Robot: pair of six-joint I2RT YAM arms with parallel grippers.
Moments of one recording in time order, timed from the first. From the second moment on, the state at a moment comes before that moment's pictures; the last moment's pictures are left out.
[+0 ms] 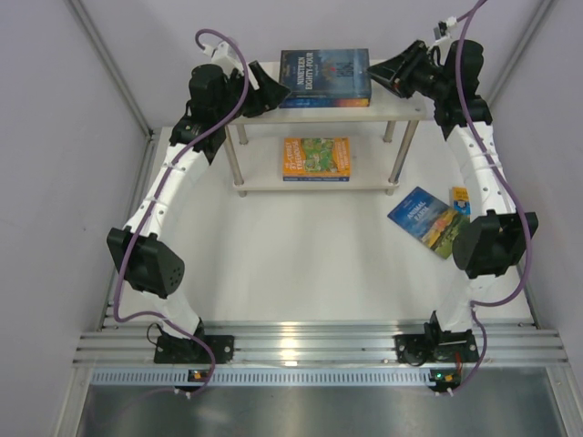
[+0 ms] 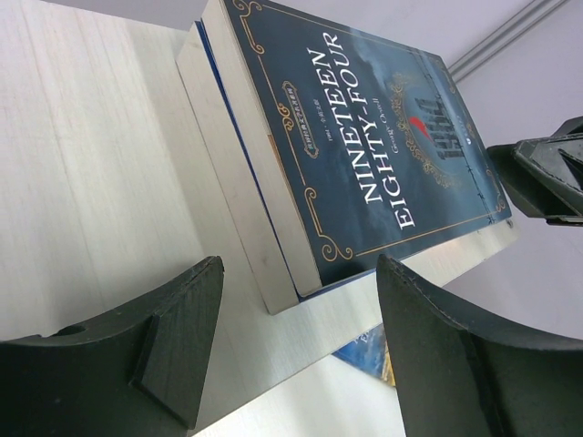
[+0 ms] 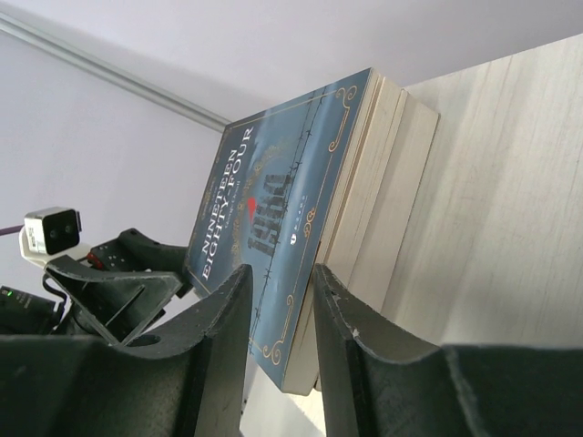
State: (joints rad) left arm -0.30 1.74 1.87 -0.23 0.30 -0.60; right arm 0.10 1.84 2.01 -0.22 -0.61 0.89
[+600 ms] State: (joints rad) left arm -0.26 1.68 1.86 -0.23 0.31 -0.57; right arm 0.02 1.84 2.07 -0.22 -0.61 0.89
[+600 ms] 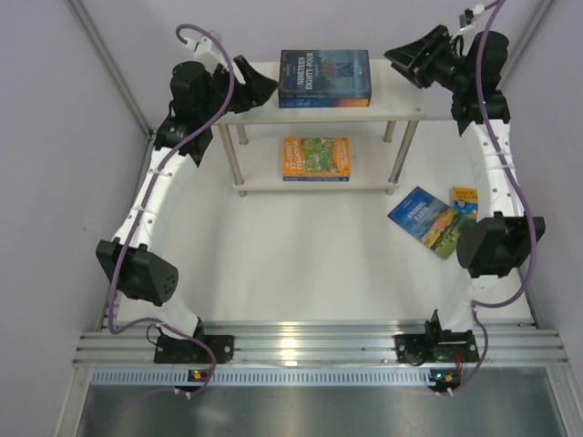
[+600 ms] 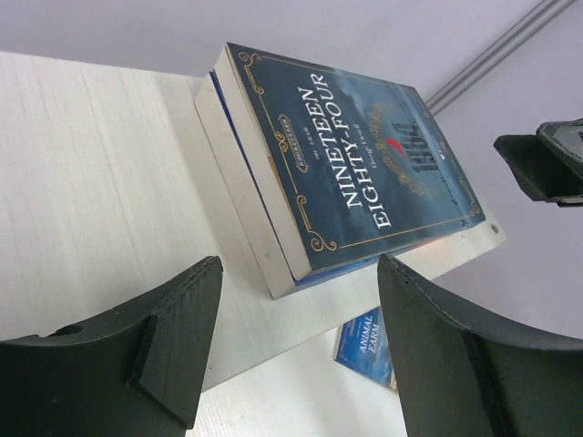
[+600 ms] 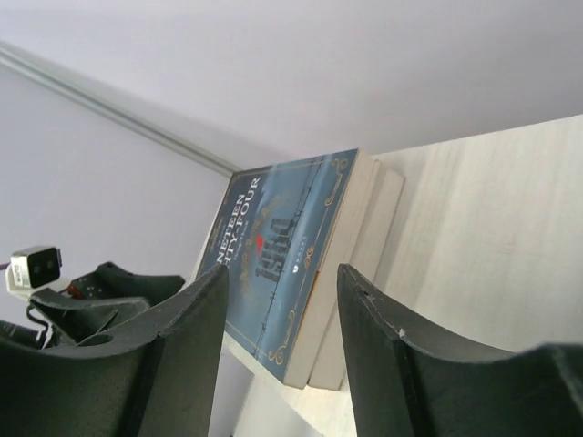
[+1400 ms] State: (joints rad) left arm -0.27 0.87 0.98 -0.38 0.48 -0.53; right arm -0.43 1.37 1.21 -0.55 -0.30 0.46
